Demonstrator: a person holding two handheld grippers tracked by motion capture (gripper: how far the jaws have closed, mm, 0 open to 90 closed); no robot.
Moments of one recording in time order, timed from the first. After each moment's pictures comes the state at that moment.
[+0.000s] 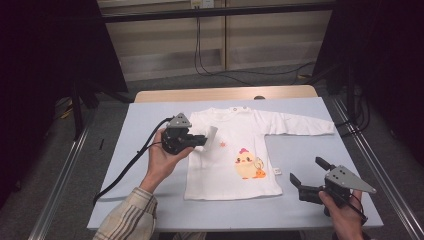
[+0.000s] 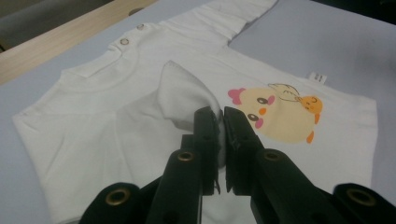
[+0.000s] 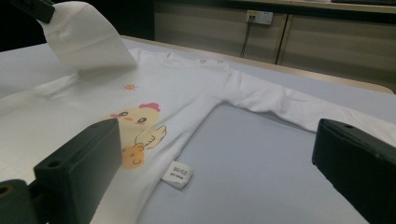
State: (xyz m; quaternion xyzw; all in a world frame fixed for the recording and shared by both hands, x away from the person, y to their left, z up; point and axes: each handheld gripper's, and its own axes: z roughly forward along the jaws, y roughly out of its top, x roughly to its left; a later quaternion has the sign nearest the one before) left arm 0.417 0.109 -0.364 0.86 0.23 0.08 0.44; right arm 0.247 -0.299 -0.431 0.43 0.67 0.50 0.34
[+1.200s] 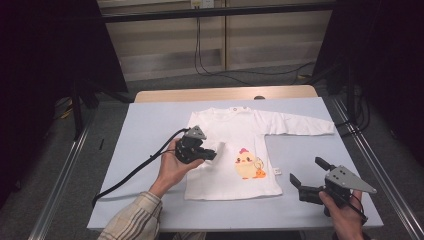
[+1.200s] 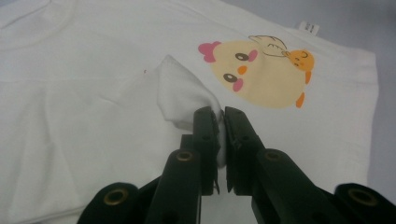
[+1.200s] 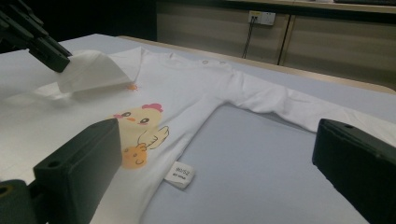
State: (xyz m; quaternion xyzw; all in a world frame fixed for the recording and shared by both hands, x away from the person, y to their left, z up) left arm 0.415 0.081 -0.405 0.90 0.22 0.02 0.39; right arm 0.246 -0.298 -0.431 0.43 0.67 0.50 0.34
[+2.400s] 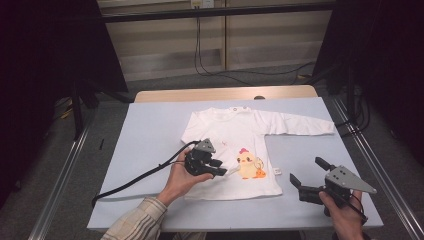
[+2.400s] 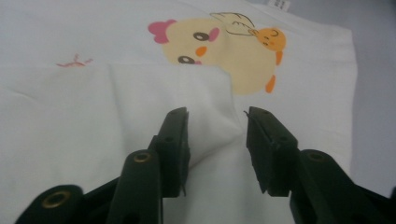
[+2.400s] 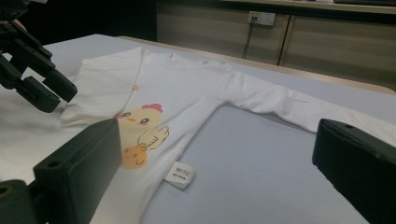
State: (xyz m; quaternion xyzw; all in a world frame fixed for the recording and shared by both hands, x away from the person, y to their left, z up) left arm 0.394 0.063 -0.432 0.90 0.19 0.00 0.40; right arm 0.246 -0.299 -0.431 0.43 0.67 0.50 0.34
